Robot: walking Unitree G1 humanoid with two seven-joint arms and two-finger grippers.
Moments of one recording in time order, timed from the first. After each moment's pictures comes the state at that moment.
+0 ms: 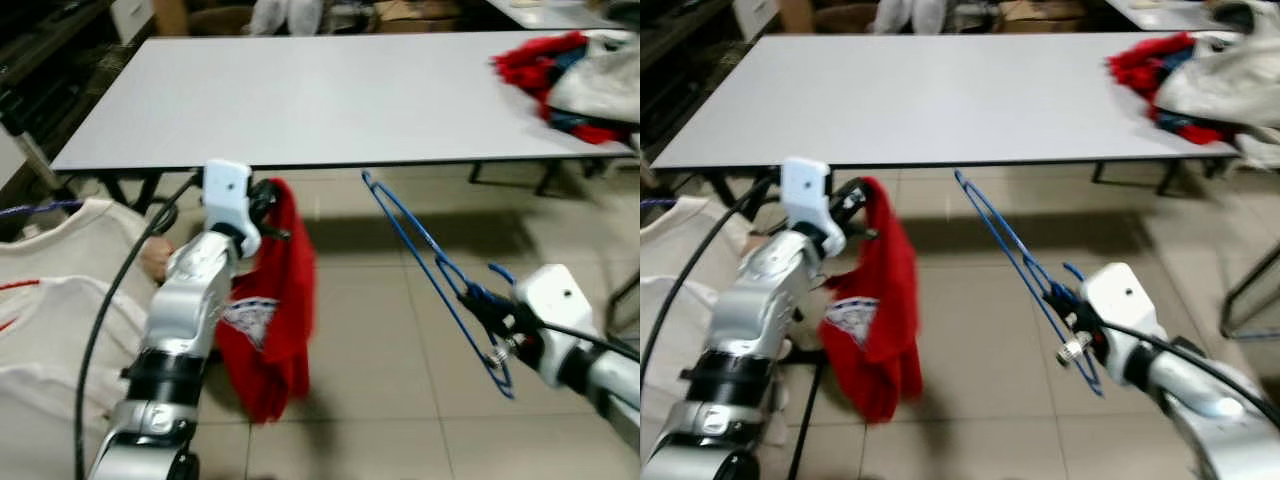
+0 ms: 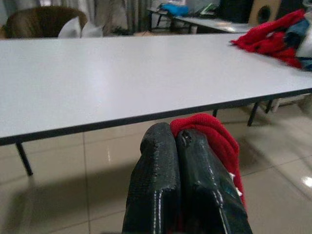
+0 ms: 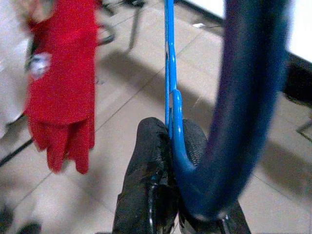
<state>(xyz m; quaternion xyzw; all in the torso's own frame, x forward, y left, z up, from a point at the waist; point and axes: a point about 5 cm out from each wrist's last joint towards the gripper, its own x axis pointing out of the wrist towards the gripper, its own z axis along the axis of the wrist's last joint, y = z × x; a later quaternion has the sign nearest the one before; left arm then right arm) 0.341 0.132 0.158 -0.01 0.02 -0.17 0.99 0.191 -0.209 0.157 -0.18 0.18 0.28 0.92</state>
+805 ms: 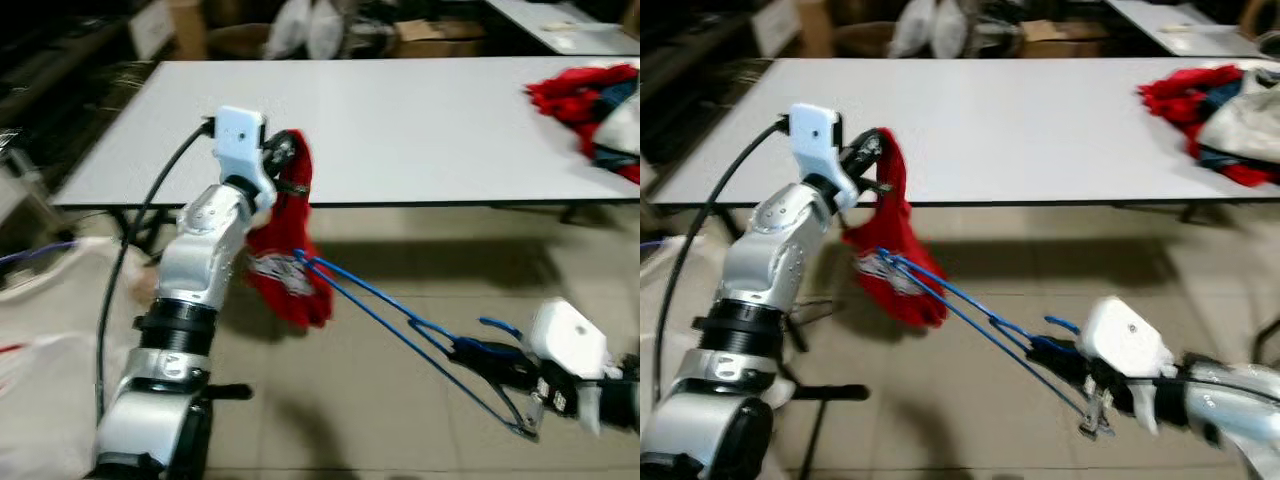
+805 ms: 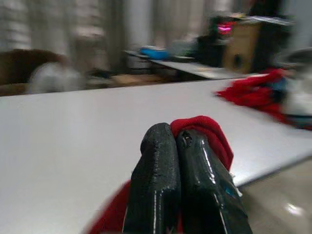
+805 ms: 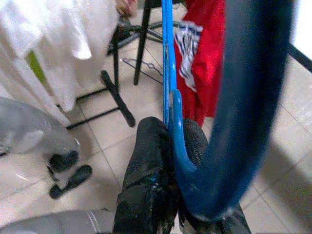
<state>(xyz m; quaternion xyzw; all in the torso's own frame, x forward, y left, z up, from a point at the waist) 0.362 0.099 0.210 -0.03 -0.05 -0.24 0.97 0.174 -0.207 0.173 -0.21 0.20 0.44 0.85</state>
